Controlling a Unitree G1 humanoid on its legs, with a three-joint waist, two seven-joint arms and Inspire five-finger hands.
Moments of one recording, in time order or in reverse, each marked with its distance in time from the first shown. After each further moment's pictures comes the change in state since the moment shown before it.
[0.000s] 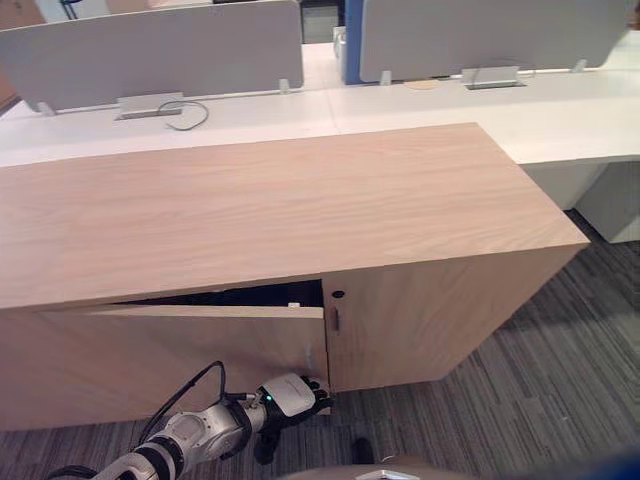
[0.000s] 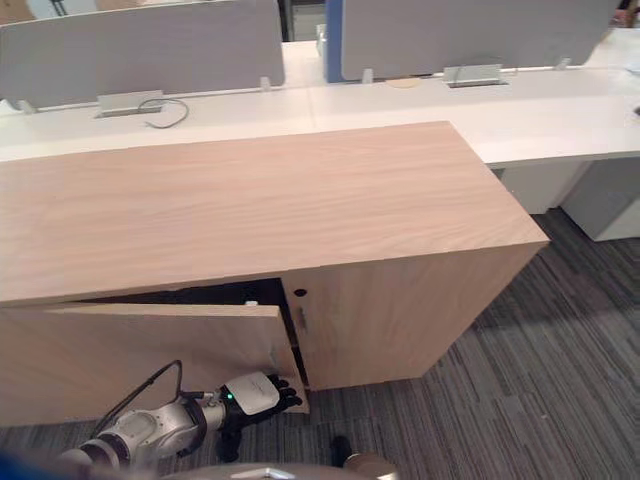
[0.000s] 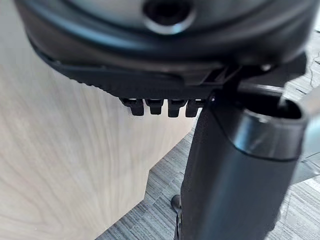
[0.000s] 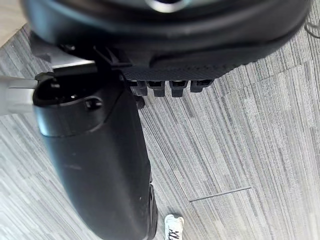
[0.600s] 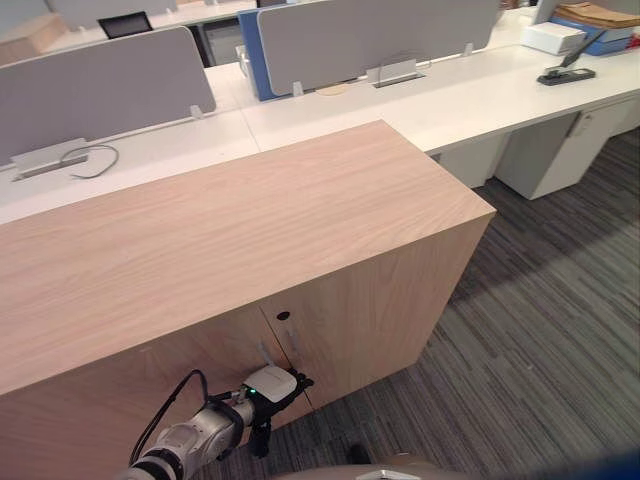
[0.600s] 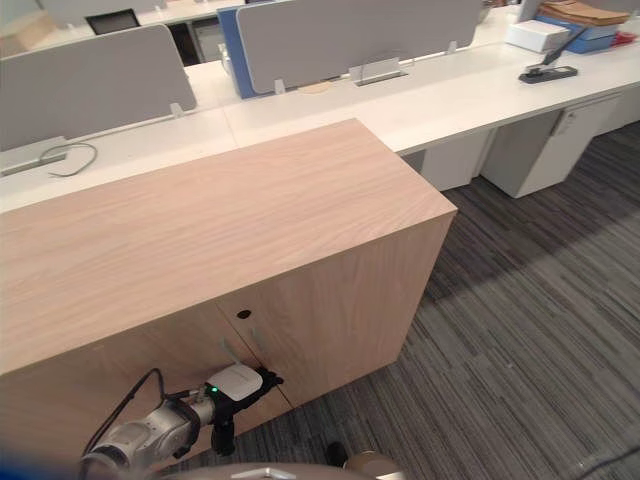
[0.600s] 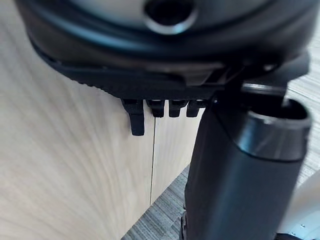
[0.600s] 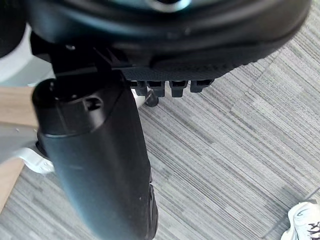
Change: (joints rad) left arm 0.108 -0.069 0.264 0.044 -0.005 0.070 -0.004; right arm -0.044 0.008 -0.224 -0.071 0.009 0.061 -0.095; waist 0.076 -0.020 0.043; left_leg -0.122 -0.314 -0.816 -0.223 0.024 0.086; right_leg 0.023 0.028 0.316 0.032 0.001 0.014
